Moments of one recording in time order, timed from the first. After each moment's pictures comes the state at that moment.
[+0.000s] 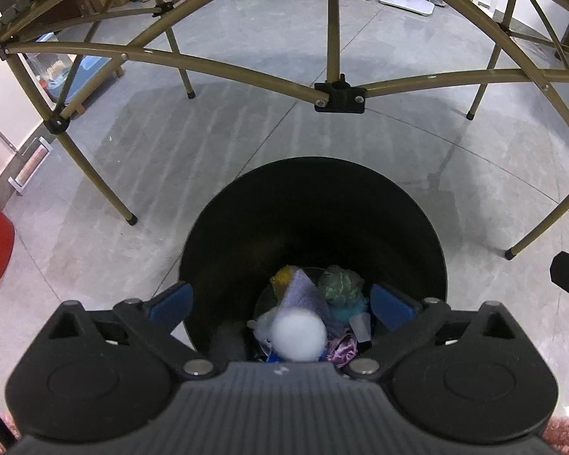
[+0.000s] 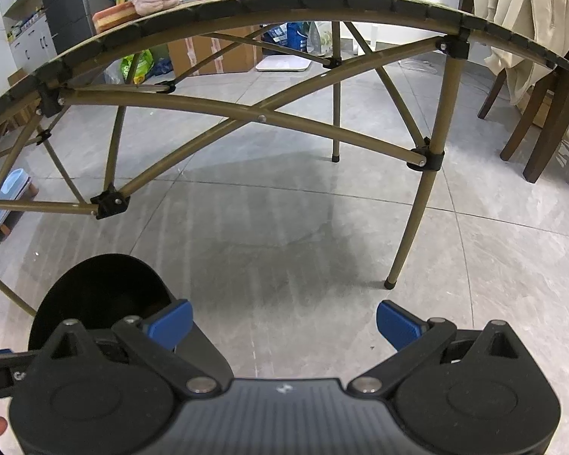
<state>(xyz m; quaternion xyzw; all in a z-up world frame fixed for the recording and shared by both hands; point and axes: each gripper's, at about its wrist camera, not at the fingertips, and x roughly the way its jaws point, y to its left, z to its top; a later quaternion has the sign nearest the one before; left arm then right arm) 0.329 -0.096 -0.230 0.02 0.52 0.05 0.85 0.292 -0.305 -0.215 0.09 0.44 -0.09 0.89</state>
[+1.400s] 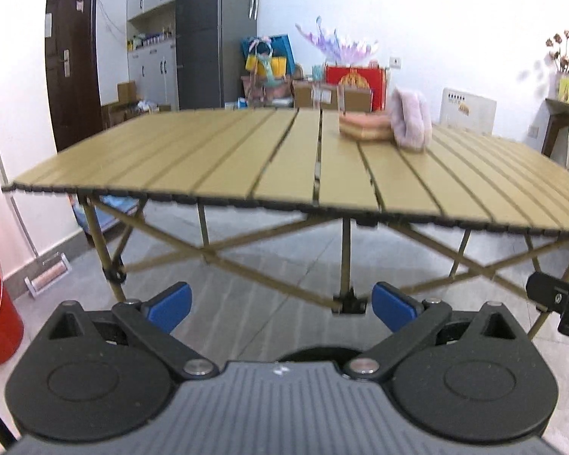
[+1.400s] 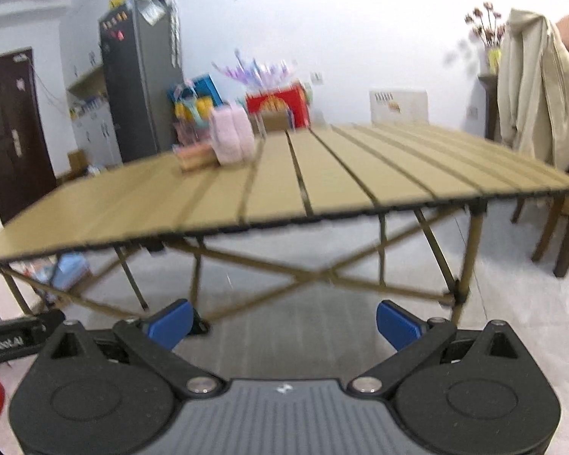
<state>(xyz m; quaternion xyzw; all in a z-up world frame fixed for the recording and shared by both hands) 0.287 -0.056 -0.095 0.00 0.26 0.04 0.96 0.266 -0.284 -0.118 0.09 0.25 -0.02 0.96</state>
